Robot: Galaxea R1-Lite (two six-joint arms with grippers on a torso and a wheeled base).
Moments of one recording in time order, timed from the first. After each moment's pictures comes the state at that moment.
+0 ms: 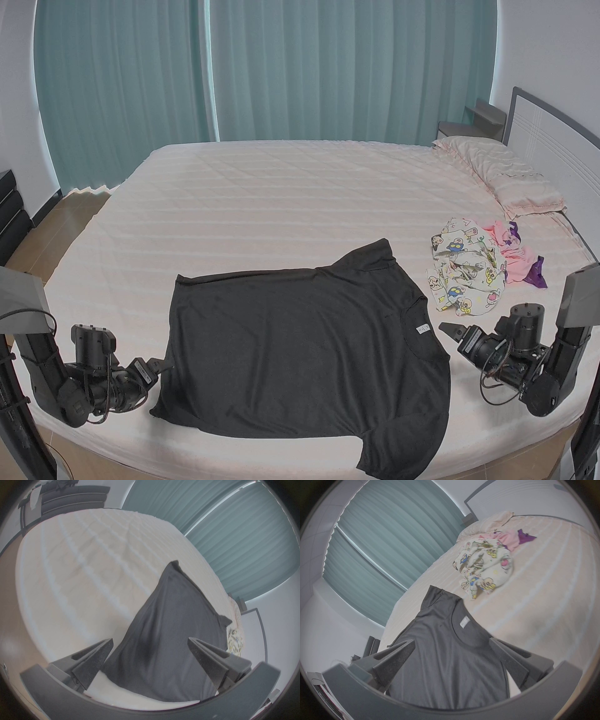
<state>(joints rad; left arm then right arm) -0.02 2.05 -0.21 -1.06 -0.11 -0.81 0.22 2.11 -0.24 -1.41 -0.02 0.78</state>
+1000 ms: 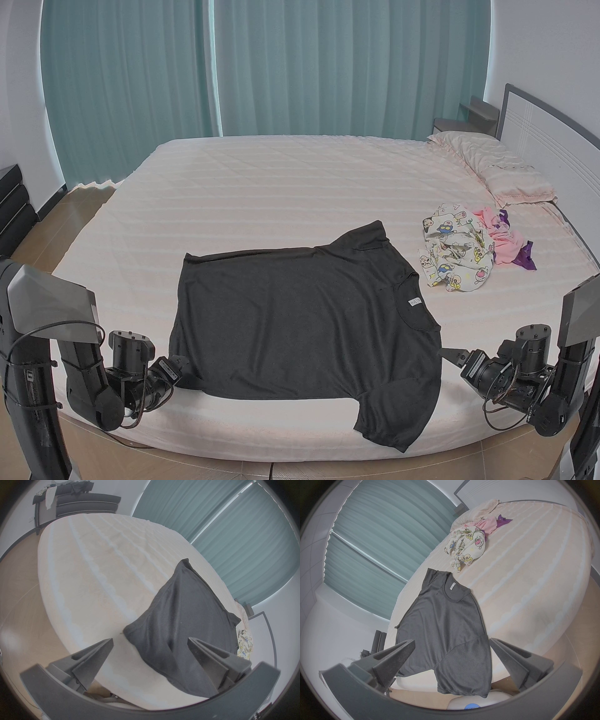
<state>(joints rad) -0.17 2.26 -0.30 -1.21 0.14 -0.93 0.26 2.11 -0.03 -1.55 0.03 0.87</state>
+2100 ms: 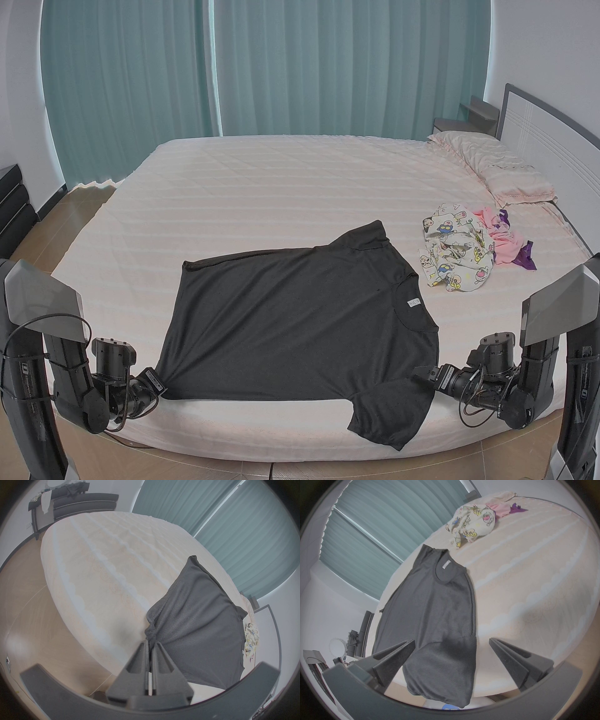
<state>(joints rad) -0.06 2.26 -0.21 -1.23 0.06 -0.82 0.26 2.35 -0.23 -1.47 0.09 0.71</state>
